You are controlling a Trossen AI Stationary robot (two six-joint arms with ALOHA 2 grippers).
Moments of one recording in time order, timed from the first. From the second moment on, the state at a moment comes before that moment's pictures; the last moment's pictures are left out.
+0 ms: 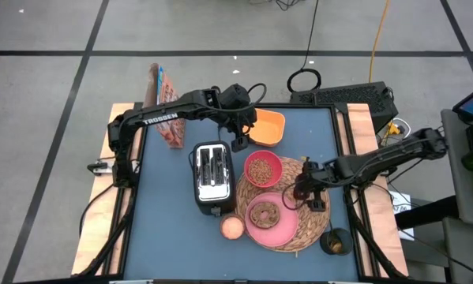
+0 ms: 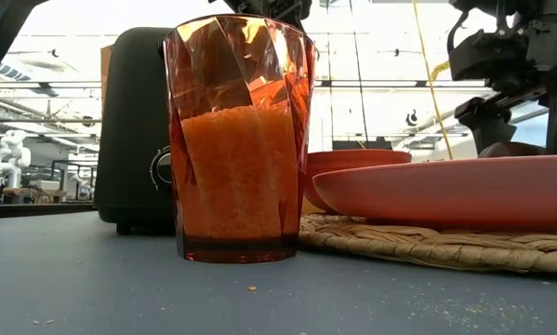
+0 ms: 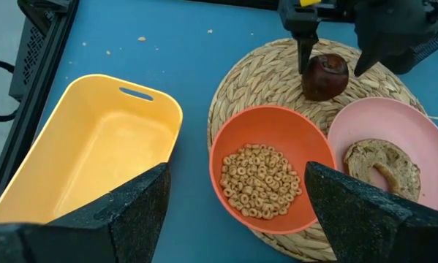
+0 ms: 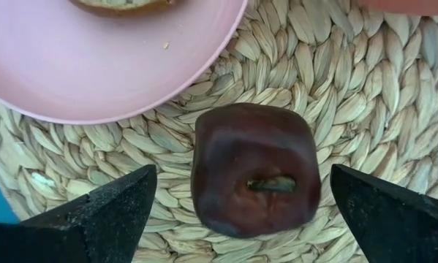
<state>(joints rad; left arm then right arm) 0.29 1.90 1.92 -0.86 0.24 0.13 0.24 1.10 0.65 -0.78 -0.03 0.25</state>
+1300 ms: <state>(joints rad) 0.29 1.90 1.92 -0.85 0.24 0.09 0.24 0.53 0.65 -0.81 -0.16 0.43</state>
